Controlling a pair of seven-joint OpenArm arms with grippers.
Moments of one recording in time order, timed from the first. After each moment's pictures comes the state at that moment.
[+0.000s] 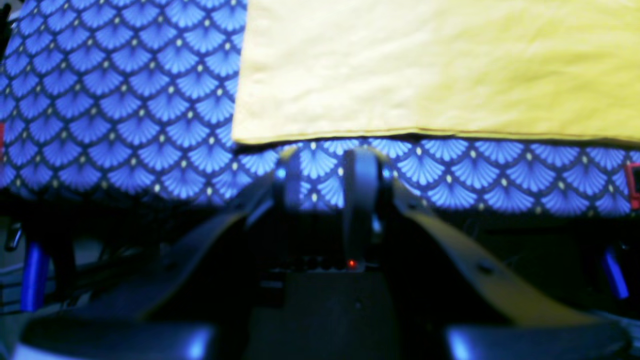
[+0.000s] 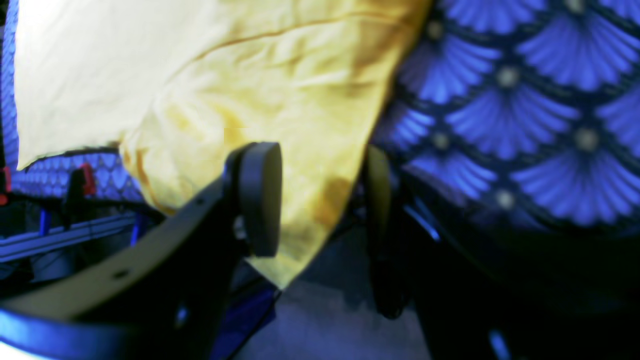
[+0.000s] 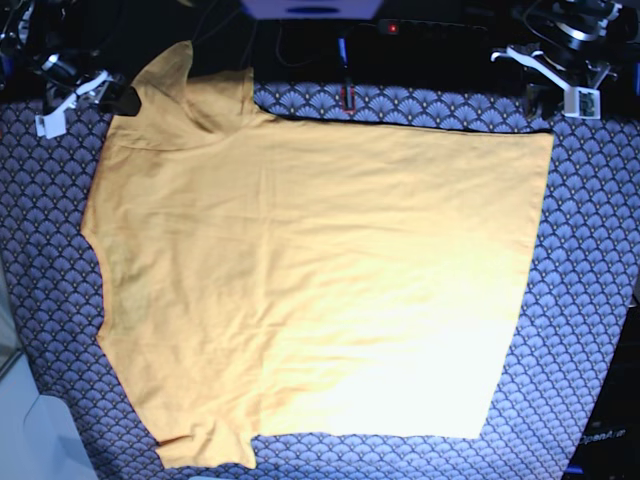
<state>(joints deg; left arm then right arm) 40.8 -0.1 -37.4 114.9 -16.8 -34.5 27.4 -27.0 8.5 41.4 88.5 53.3 39.7 -62.5</state>
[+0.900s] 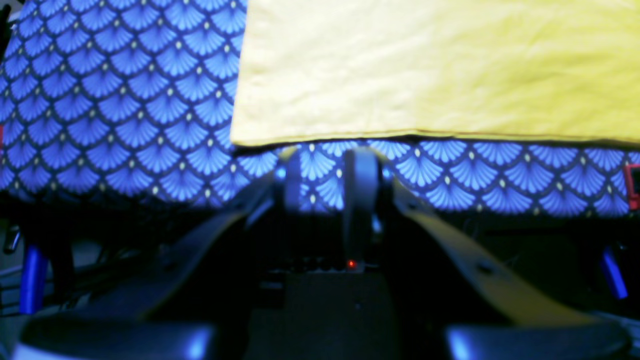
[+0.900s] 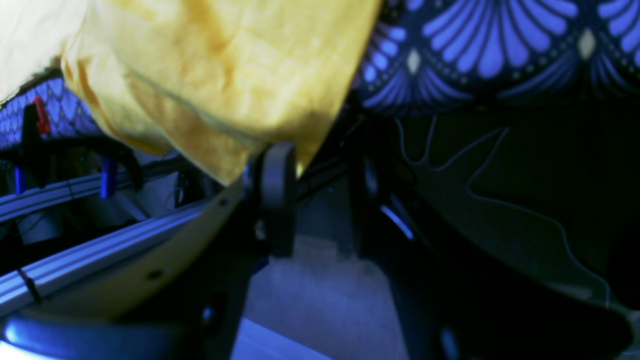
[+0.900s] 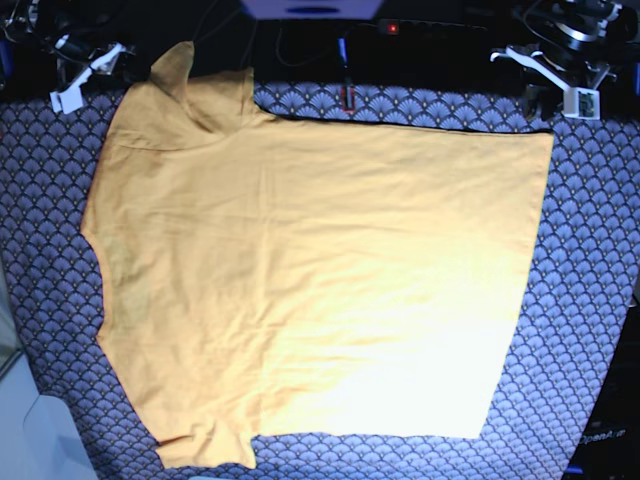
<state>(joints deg) 40.7 -0.2 -37.4 114.9 -16.8 -34.5 27.4 -30.9 7.5 40.9 90.9 50.2 39.7 -65.9</state>
